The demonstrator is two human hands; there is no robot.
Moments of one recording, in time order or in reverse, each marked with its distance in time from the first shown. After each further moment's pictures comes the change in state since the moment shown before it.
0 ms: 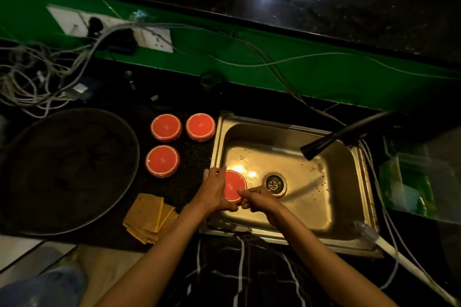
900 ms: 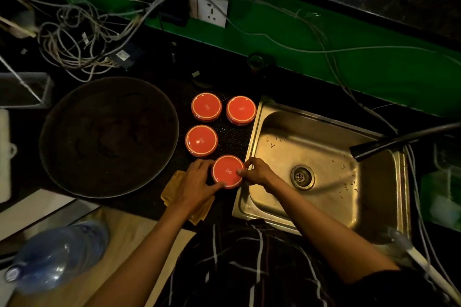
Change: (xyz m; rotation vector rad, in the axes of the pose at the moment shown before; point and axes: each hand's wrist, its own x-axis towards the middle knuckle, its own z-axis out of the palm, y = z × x) left_hand -0.052 -0.139 -0.023 -0.203 0.278 -0.135; right_hand 0.068 -0.059 0.096 -0.398 0.018 -0.024
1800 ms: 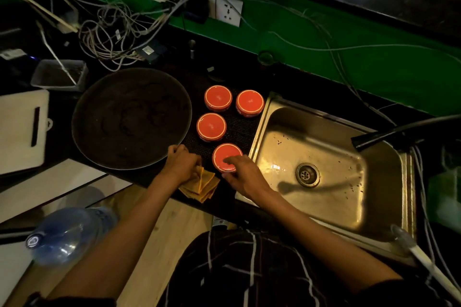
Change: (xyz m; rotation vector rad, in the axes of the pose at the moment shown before) left_hand -0.030 -0.003 -0.065 0.735 -0.272 0.001; right_hand -0.074 0.017 0.053 -0.487 0.205 -0.794
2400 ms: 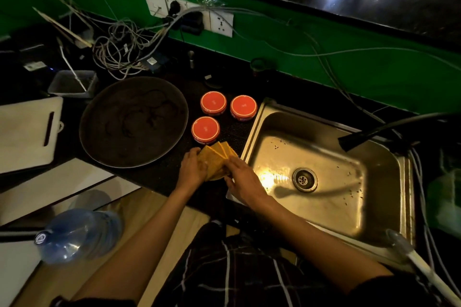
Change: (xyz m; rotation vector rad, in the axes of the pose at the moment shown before) left_hand -0.011 0.078 0.024 -0.858 0.358 -0.368; right_hand -0.031 0.024 -0.006 -0.006 0.098 -0.175
